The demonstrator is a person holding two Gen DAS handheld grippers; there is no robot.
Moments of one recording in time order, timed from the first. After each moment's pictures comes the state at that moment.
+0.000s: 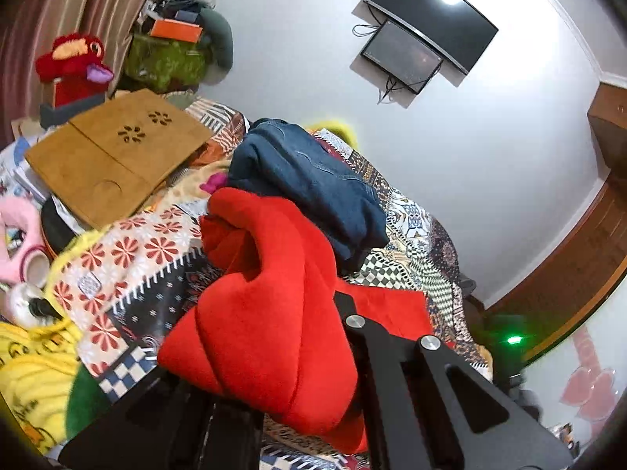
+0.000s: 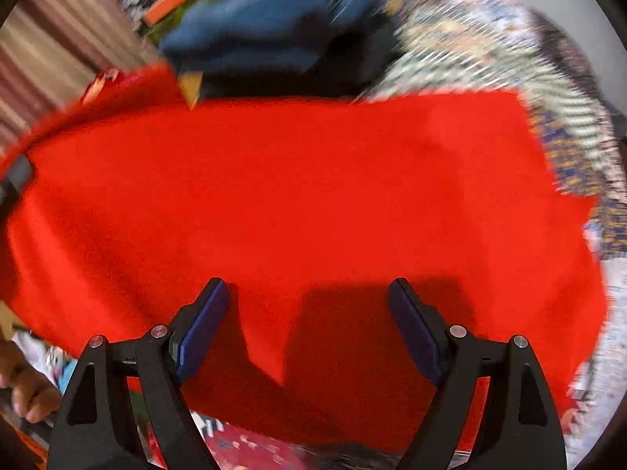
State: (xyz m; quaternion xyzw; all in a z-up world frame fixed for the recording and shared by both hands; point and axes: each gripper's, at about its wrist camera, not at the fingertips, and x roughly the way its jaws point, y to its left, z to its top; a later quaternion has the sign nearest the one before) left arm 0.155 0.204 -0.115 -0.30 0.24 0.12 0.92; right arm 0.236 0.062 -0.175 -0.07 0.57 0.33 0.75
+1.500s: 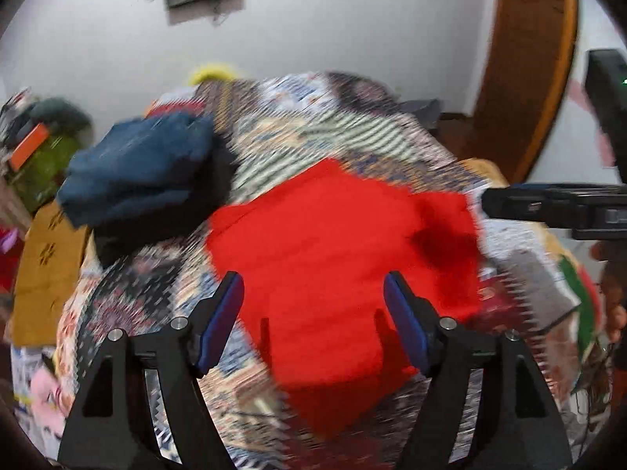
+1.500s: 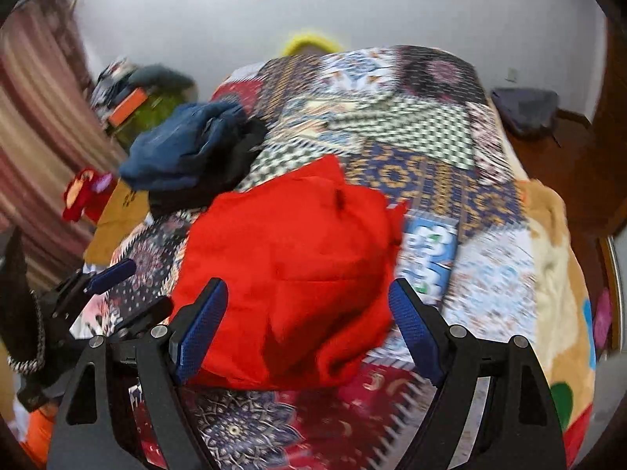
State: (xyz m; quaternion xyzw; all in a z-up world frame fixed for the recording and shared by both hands) left arm 0.244 0.021 -0.149 0.02 0.41 -0.03 0.91; right arm 0.251 -0.120 -0.092 0.03 0.47 0.25 0.85
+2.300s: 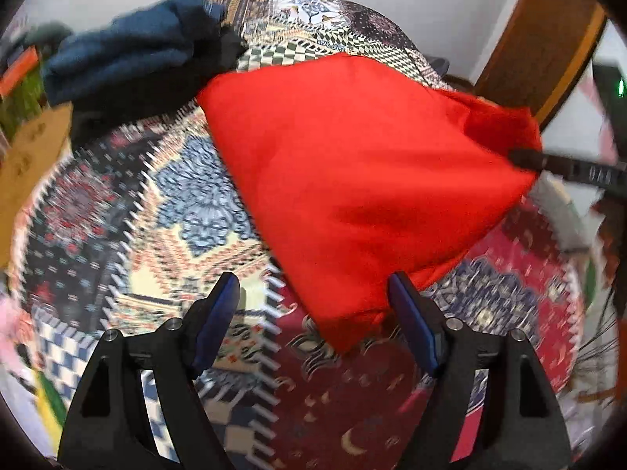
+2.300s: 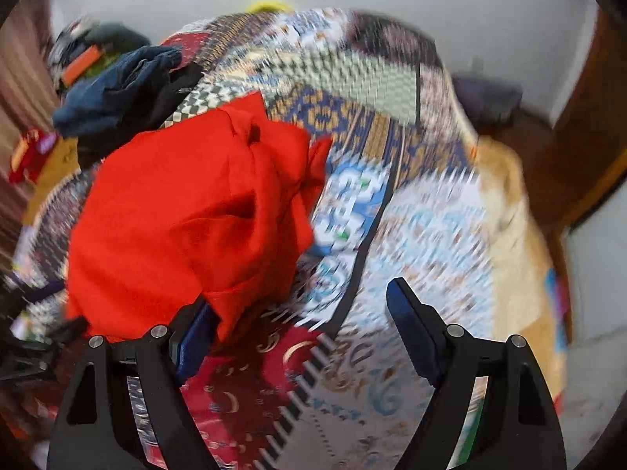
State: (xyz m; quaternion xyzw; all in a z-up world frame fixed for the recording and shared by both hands) left arm 0.198 0.035 -0.226 -0.02 0.49 -0.04 0.87; right arm 0.242 -0.163 -0.142 -0.07 0.49 0.16 0.86
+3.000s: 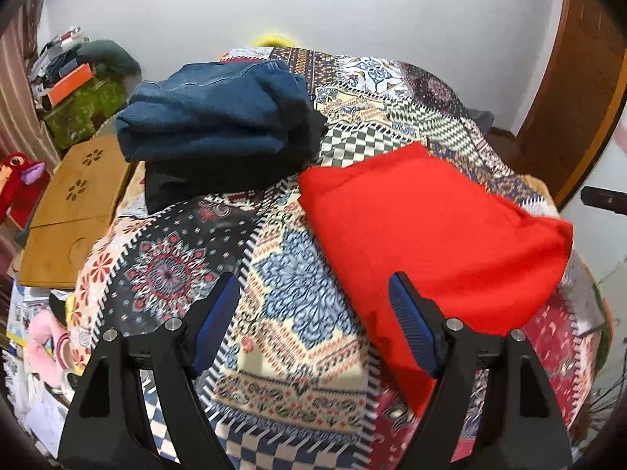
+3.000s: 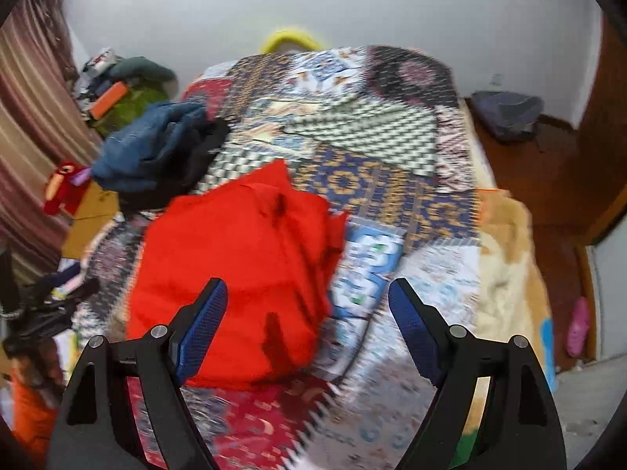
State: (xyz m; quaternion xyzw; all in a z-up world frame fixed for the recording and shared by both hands) left arm 0.232 0.100 -0.165 -0.05 0.42 0.04 0.90; right arm 0.283 -0.170 -0.091 0.02 0.48 0.23 0.85
